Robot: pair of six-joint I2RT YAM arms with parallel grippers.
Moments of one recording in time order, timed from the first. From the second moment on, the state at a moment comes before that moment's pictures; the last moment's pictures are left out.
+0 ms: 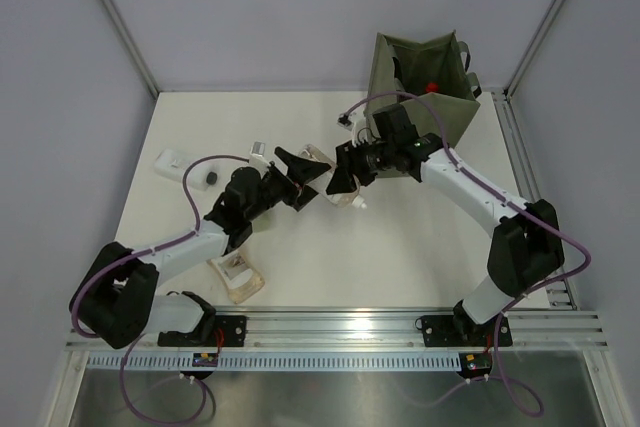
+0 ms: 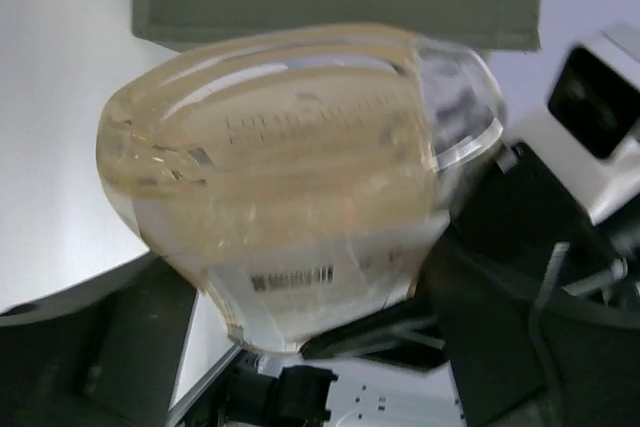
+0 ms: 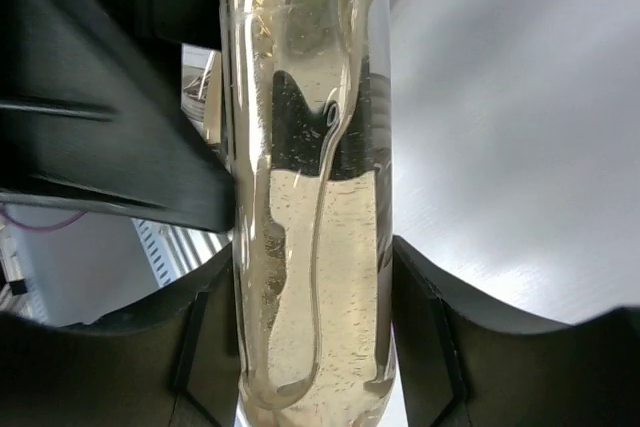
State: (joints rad) left arm -0.57 1.29 0.57 0.54 0.21 -1.43; right arm 0.56 1.62 1.33 -0.48 -0.66 0.12
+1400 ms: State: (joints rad) left arm -0.47 0.63 0.77 -0.47 -0.11 -0.61; right arm -0.03 2.05 2.32 -0.87 -0.66 -0.23
